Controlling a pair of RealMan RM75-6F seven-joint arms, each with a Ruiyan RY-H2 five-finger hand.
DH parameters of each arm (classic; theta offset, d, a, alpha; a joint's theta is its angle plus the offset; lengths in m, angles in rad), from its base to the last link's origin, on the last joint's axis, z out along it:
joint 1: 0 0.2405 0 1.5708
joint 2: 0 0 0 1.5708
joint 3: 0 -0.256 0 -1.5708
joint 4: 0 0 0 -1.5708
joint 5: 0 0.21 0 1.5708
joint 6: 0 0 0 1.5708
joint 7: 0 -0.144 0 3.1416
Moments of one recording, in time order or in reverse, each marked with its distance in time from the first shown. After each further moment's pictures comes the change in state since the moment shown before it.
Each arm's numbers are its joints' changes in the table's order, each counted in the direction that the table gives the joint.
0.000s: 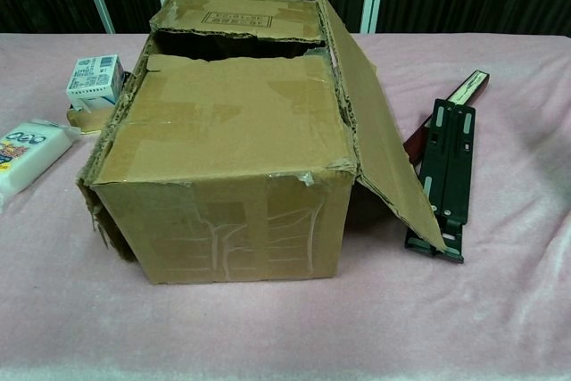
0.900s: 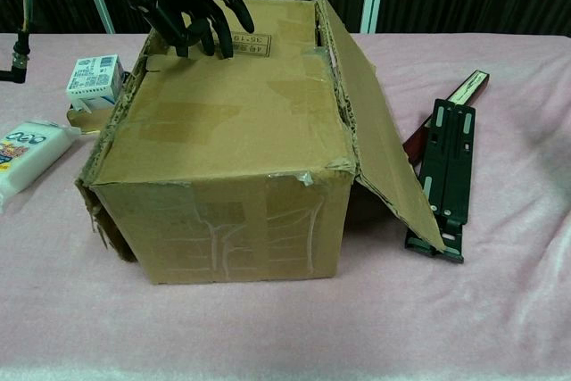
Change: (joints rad) left arm -0.471 0.153 -0.073 -0.120 -0.665 0.240 0.066; right arm -0.043 0.006 -0.061 -0.013 -0.021 0.052 -0.001
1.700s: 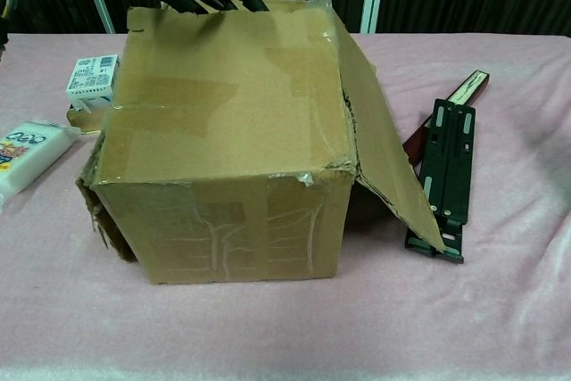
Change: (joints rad) left arm 0.033 -0.143 0.147 0.068 -0.089 0.247 0.513; right arm -0.022 0.011 -0.026 -0.002 -0.021 0.019 0.016
